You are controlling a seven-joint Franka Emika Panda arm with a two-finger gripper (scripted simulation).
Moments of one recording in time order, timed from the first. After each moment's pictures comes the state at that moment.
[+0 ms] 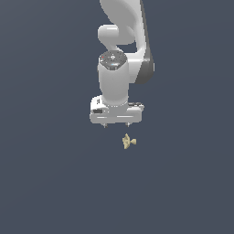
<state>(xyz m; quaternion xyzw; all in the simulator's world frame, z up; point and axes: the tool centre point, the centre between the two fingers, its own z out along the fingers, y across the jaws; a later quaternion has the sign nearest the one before) 0.010 -0.002 0.180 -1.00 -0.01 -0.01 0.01</state>
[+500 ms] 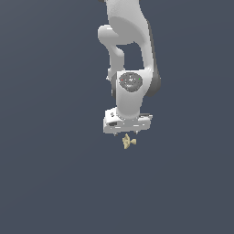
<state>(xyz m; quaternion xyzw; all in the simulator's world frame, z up) 0.013 0.042 0.121 -1.00 -0.06 0.00 0.00</state>
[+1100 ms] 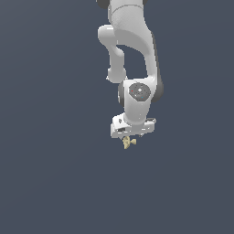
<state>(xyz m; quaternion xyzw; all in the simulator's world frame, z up) 0.010 0.070 0.083 -1.00 -0.09 0.00 0.00</state>
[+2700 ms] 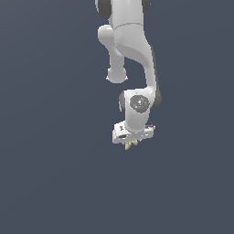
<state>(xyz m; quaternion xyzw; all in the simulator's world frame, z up) 0.013 0.077 0.035 -1.00 -0.09 0.00 0.00</state>
